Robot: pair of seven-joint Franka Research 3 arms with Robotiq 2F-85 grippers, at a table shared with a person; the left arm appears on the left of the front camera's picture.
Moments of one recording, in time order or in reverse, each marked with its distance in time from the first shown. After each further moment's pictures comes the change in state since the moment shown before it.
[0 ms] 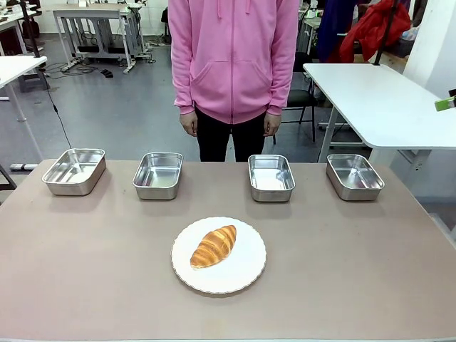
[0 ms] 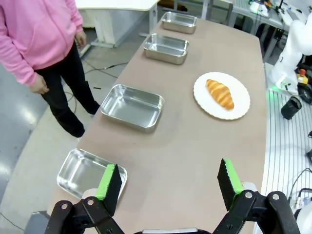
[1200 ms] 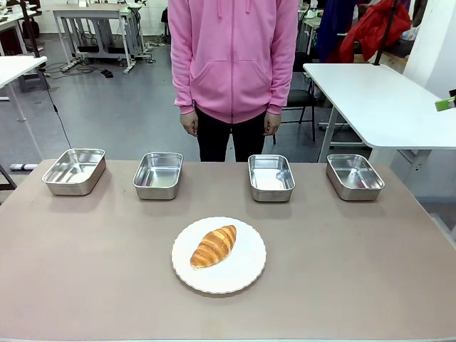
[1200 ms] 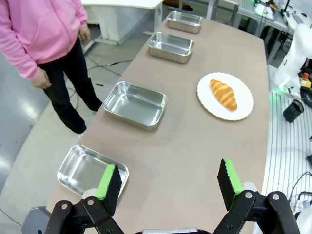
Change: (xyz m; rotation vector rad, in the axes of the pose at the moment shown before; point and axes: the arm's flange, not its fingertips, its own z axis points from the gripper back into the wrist) left arm -0.001 0.002 -0.001 0.015 0.006 0.022; right arm -0.001 0.000 0.001 0.001 0.000 -0.001
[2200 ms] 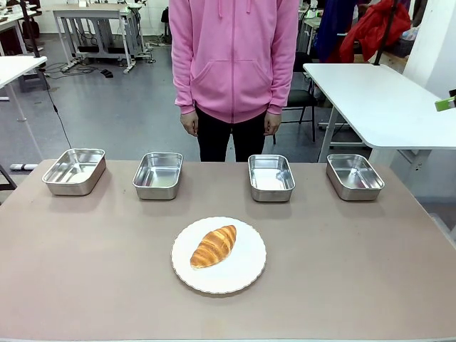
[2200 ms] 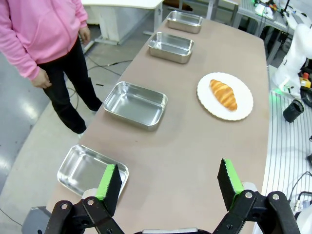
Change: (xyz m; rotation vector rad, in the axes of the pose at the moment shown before) left arm 0.000 0.000 0.000 0.000 0.000 0.000; right arm 0.000 0.000 0.000 0.001 0.000 0.000
